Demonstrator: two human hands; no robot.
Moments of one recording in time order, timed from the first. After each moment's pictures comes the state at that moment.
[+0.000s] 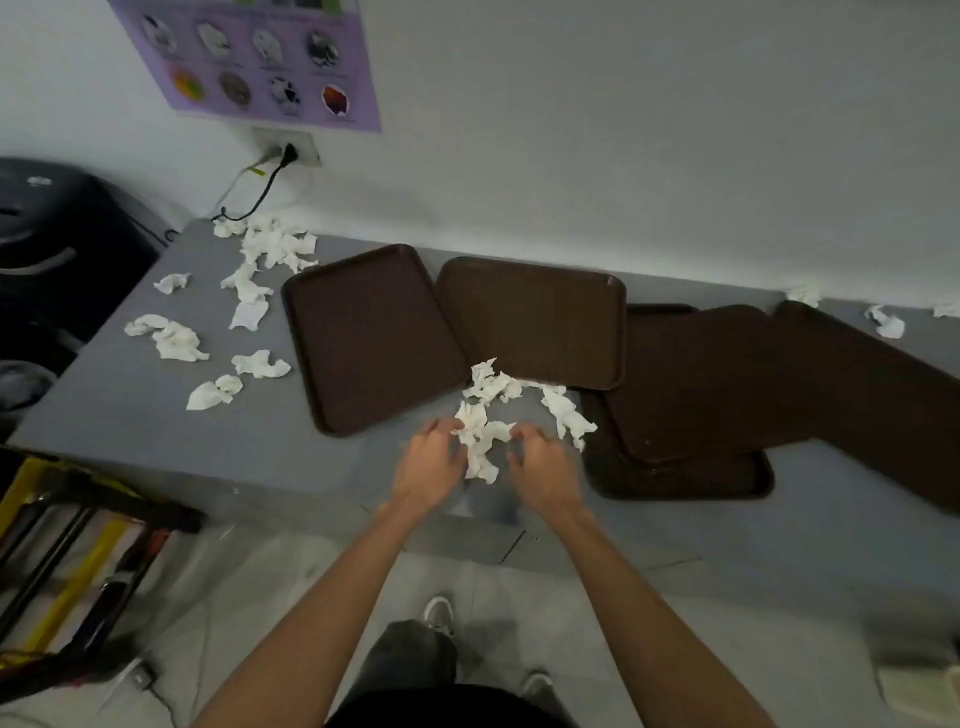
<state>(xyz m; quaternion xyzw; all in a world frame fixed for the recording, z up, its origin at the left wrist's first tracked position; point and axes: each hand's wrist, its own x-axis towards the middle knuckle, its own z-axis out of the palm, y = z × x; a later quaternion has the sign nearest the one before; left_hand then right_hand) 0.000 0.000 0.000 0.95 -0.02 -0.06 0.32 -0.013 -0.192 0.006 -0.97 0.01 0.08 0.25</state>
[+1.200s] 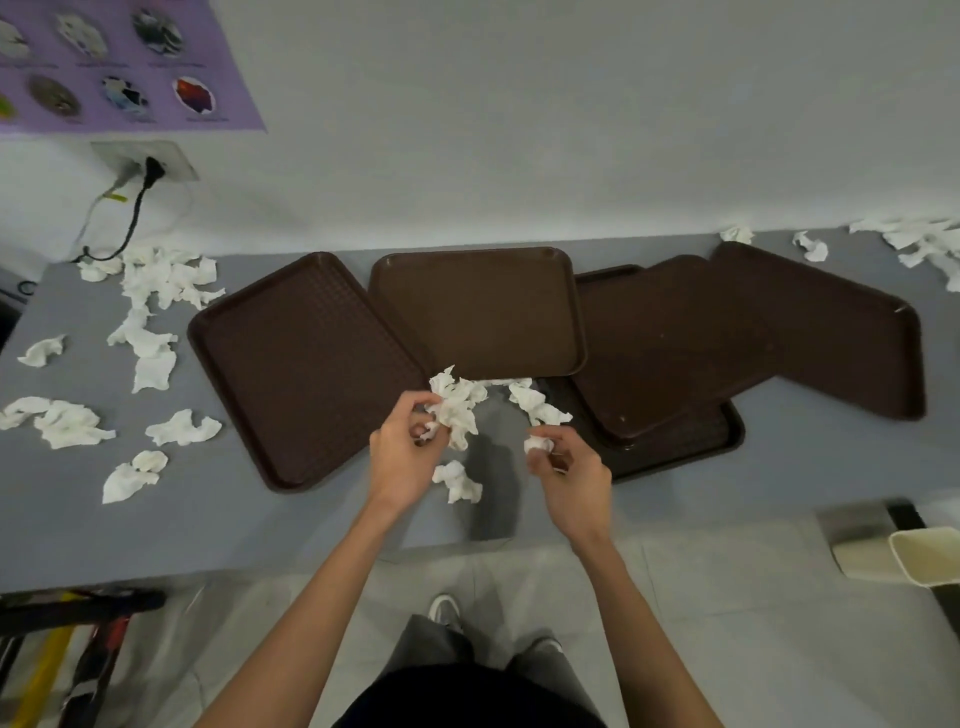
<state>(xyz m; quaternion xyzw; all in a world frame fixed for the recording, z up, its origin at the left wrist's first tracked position) 0.051 -0.002 0.037 0.86 -0.01 -0.04 0.51 -0.041 -0.215 0.027 -0.82 0.25 -0.05 0.52</state>
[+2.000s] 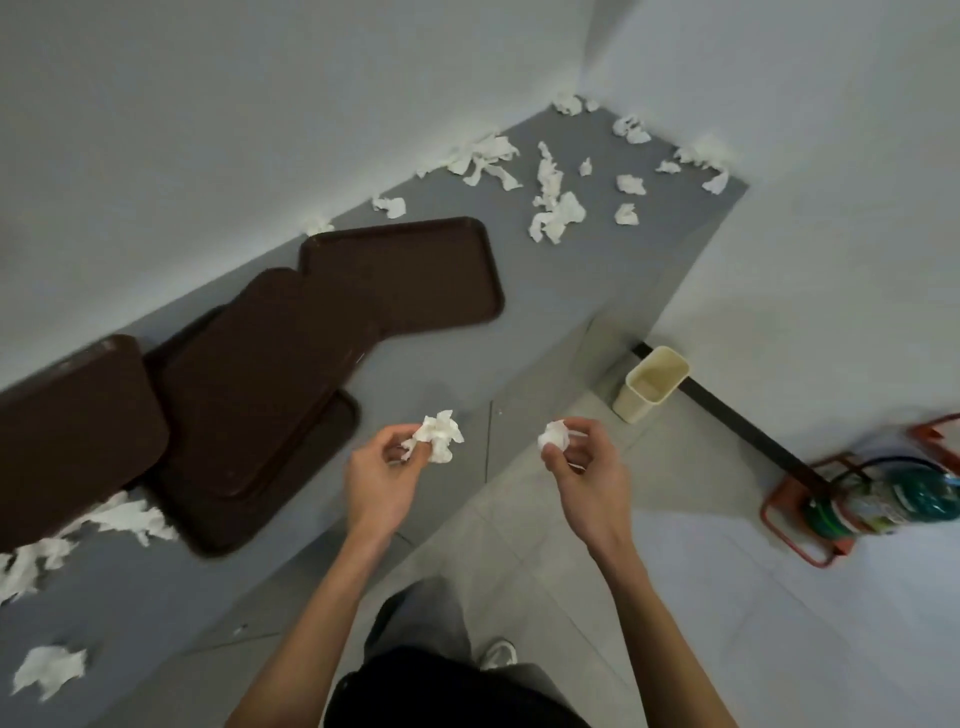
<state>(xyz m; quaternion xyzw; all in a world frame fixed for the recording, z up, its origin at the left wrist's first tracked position) -0.164 -0.473 0.059 0.80 -0.19 -0.21 0.53 -0.358 -0.622 0.061 -0.66 0.48 -0.27 0.51</state>
